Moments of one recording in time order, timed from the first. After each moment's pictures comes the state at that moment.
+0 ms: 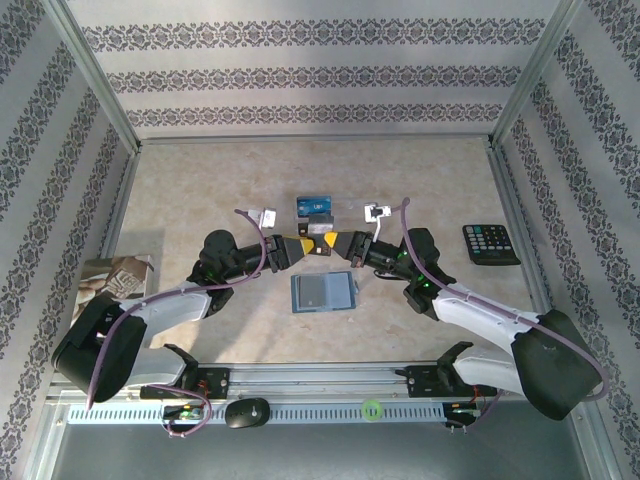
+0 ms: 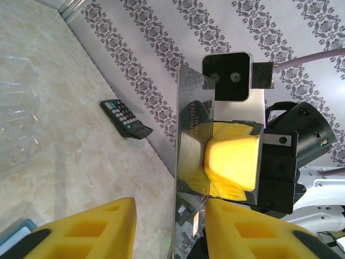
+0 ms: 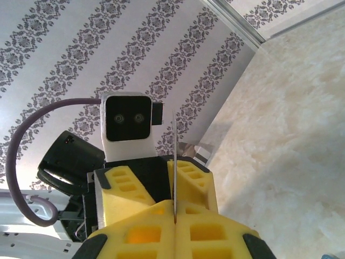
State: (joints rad) left arm -0.50 1.30 0.45 0.89 0.69 -0.93; right arm 0.59 1.18 0.47 0.74 -0.56 0.94
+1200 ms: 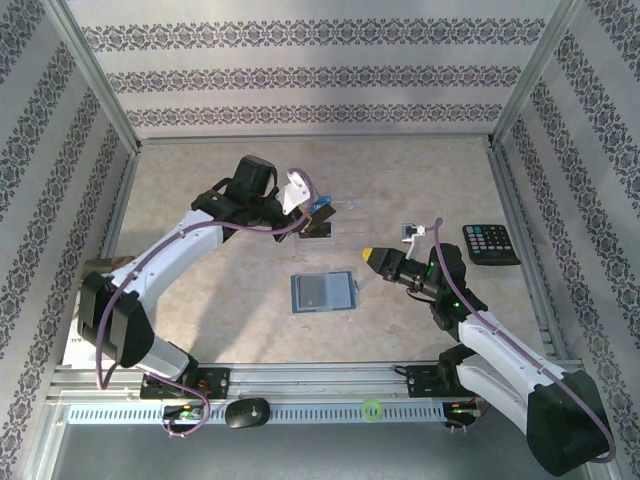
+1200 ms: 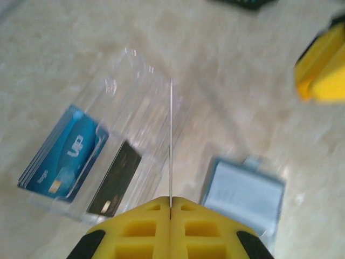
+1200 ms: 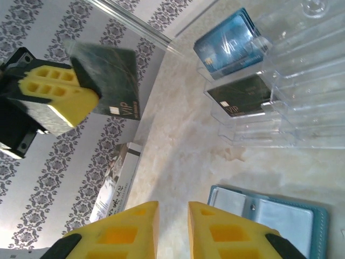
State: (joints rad) left arm -0.49 1.53 1.32 -0.62 0.44 0.46; right arm 0.35 0.87 0.28 0.34 -0.58 0.89
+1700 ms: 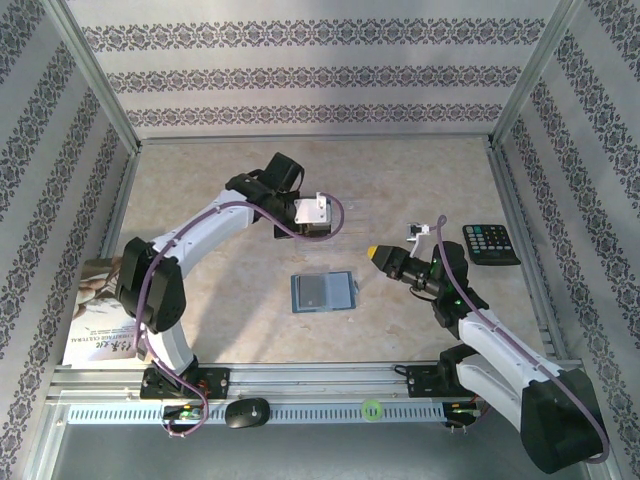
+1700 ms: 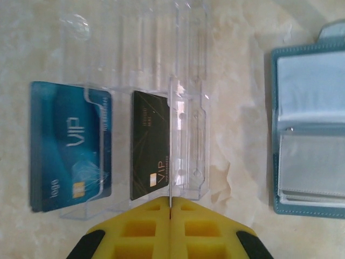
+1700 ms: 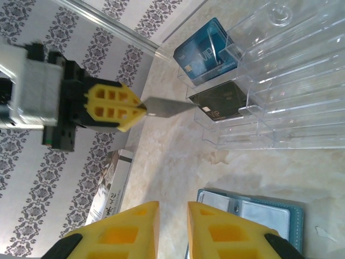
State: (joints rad) left arm -0.54 1.78 1.51 -0.83 0.22 0.97; right arm 0.28 0.90 0.28 0.33 -0.60 0.89
